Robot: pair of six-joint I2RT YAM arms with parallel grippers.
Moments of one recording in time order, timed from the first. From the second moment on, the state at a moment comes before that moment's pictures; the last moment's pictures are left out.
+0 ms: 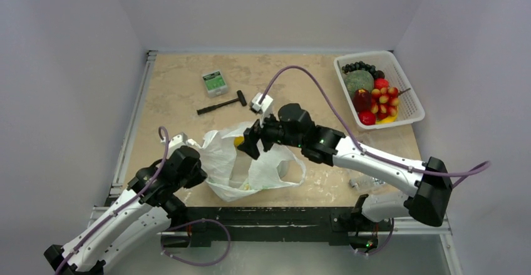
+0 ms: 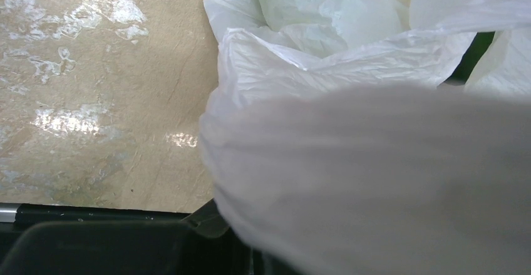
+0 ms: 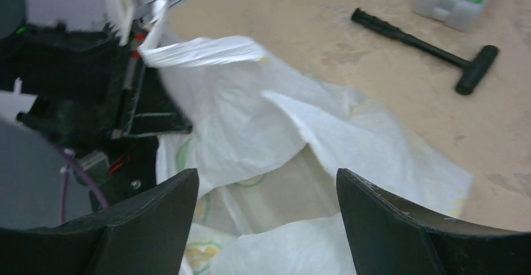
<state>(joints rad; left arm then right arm) -0.70 0.55 0.59 -1.01 -0.28 -1.04 0.92 1.32 1.06 -0.08 -0.14 0.18</state>
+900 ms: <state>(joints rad) -0.70 0.55 0.54 -0.97 -0.26 -1.06 1.16 1.69 0.96 -0.29 0.25 0.23</state>
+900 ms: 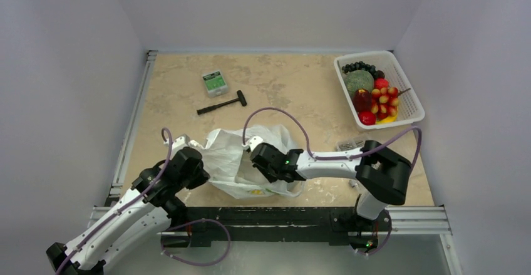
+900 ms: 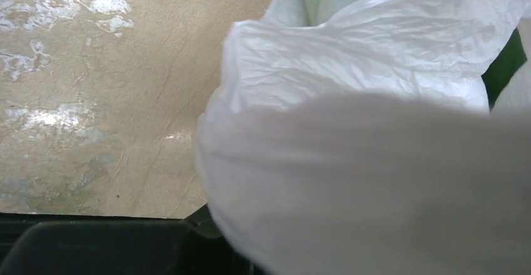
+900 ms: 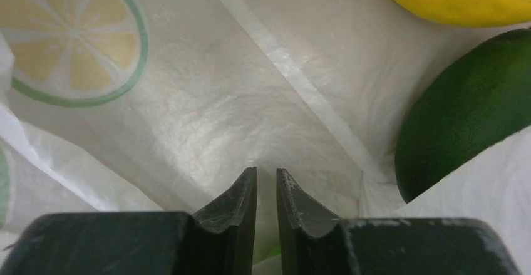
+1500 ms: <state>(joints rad) -0.70 0.52 0.52 -0.96 -0.27 -1.06 1.16 1.59 0.90 -0.04 0.34 0.31</state>
